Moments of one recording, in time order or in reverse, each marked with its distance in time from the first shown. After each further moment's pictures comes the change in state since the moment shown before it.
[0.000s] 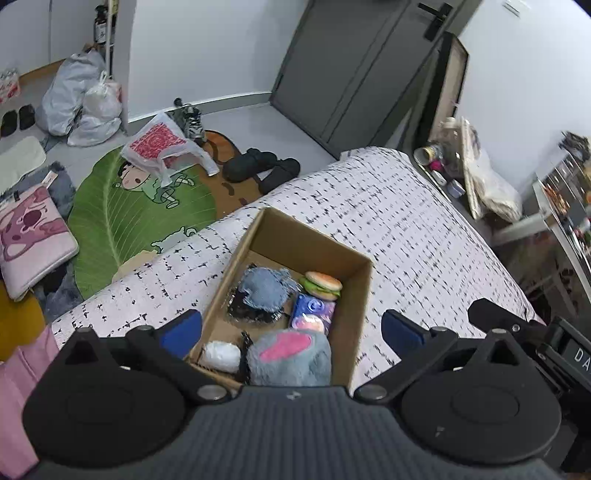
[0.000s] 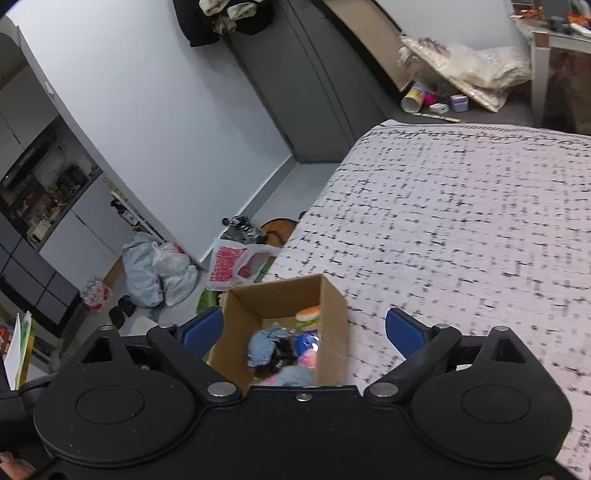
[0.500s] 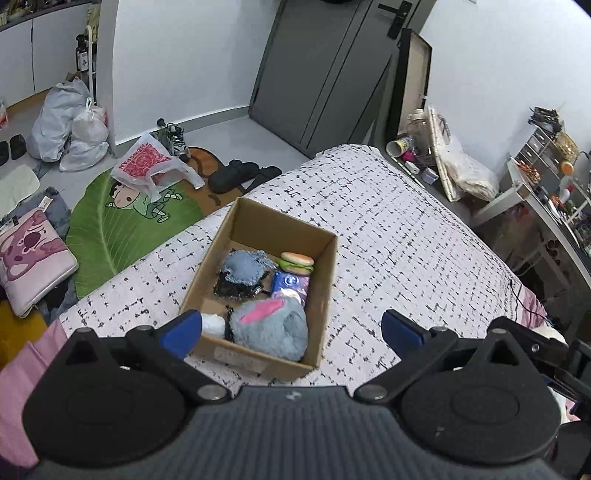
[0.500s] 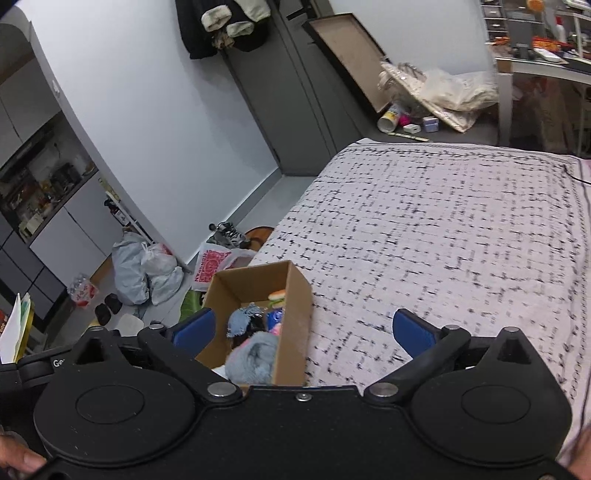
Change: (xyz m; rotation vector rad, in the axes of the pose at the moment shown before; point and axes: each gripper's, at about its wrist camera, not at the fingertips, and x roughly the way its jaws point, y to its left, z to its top) left arm -0.043 -0.027 -0.044 0.086 -0.048 -0.014; right arm -0.077 -0.019 -0.031 -0.038 -0.054 -0.057
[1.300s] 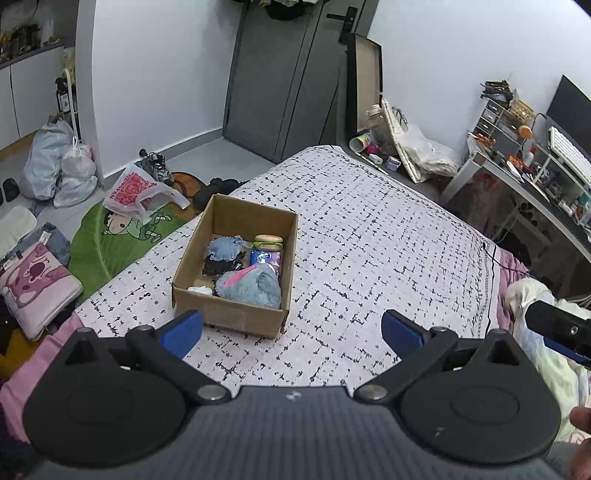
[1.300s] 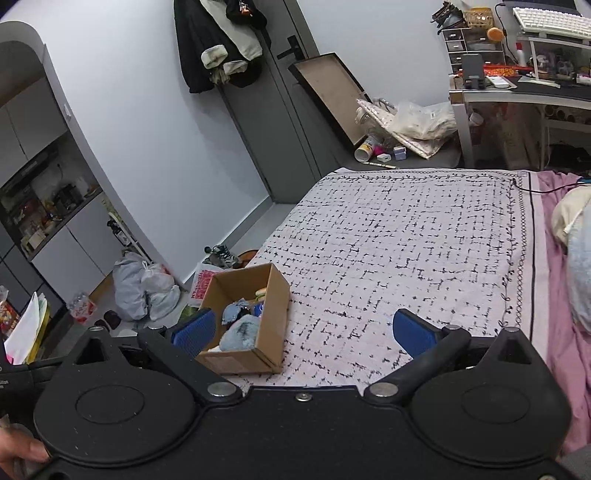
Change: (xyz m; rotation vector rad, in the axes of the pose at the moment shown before) left arm -0.074 -0.034 -0.063 0.140 -0.057 -0.018; right arm -0.112 -0.027 -0.046 -0.002 -0.106 -0.019
